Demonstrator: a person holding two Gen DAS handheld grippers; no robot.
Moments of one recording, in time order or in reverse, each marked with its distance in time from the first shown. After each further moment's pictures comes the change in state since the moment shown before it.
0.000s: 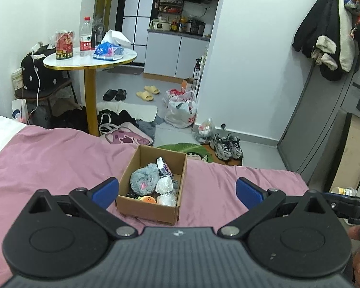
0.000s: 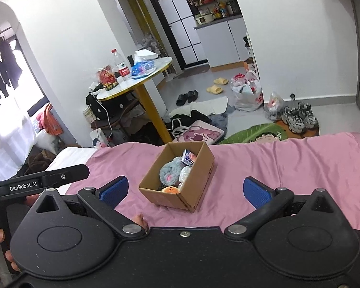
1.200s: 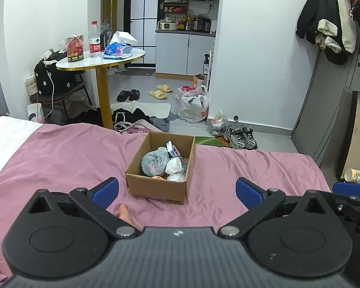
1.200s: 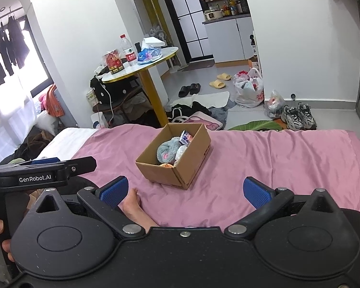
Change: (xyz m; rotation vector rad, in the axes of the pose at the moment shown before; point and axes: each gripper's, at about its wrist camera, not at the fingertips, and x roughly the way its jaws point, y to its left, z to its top) left arm -0.023 -0.027 -0.047 0.057 0.002 0.104; right arm -0.023 0.005 -0.037 -0.083 0.032 -0.011
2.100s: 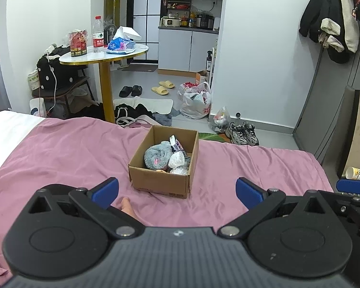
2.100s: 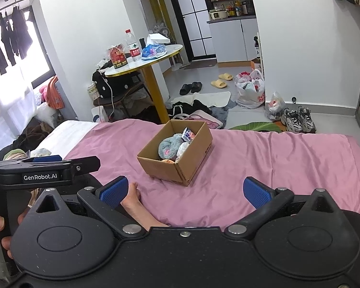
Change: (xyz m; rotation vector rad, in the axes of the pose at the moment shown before) left arm -0.001 0.010 -0.008 -0.011 0.016 0.005; right arm -0.003 0.002 -0.001 -0.037 0.010 -0.003
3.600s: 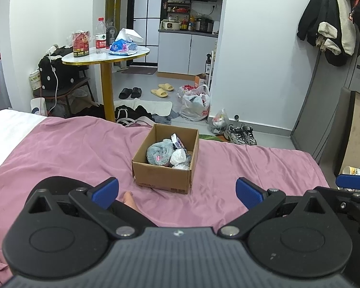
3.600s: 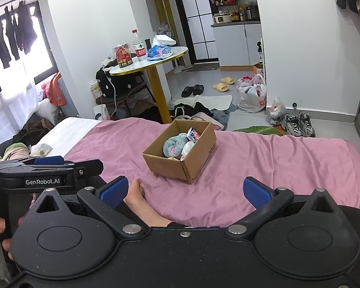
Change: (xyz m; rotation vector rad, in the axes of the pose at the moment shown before) left arm -0.013 -0.001 -0.007 0.003 -0.010 -0.007; right arm -0.011 0.014 -0.001 -0.027 -0.007 -0.001
